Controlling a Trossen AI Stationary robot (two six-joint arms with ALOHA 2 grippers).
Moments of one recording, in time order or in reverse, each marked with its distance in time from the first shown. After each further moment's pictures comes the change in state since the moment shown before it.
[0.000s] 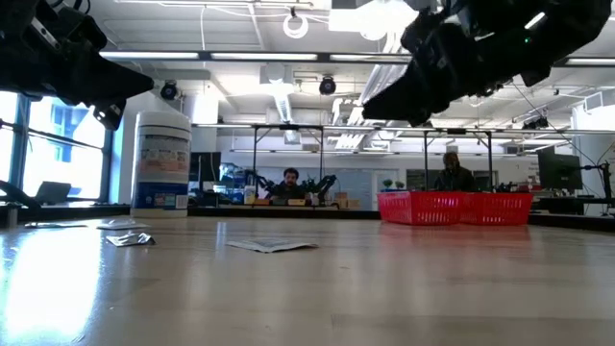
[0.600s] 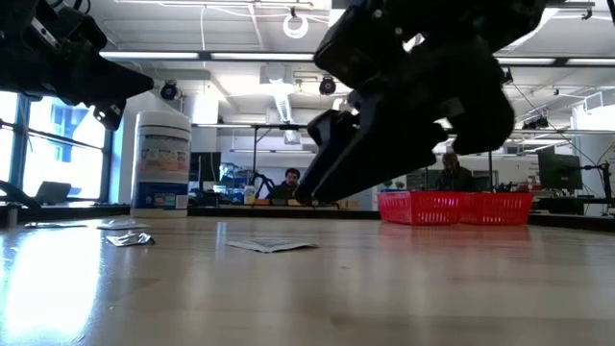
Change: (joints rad) left arm 0.000 0.000 0.000 0.000 0.000 0.000; right arm 0.234 0.565 0.483 -0.288 -0.162 -0.153
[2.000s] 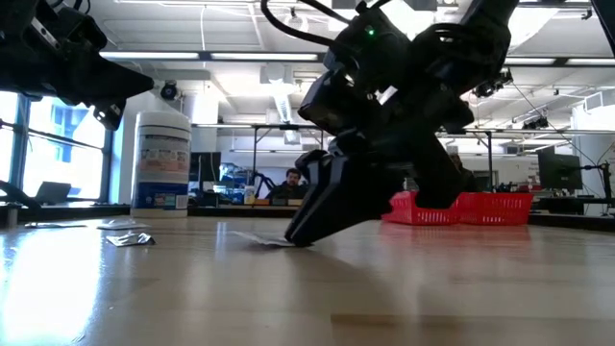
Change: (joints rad) left arm 0.000 0.000 0.000 0.000 0.000 0.000; right arm -0.126 0.114 -0.015 0.010 -0.032 -0.109
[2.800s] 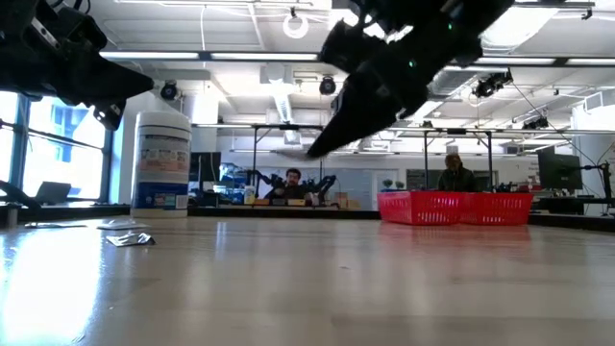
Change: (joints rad) left arm 0.000 0.000 0.000 -0.001 0.000 0.000; right arm -0.057 -0.330 -0.008 -0.199 0.214 0.167
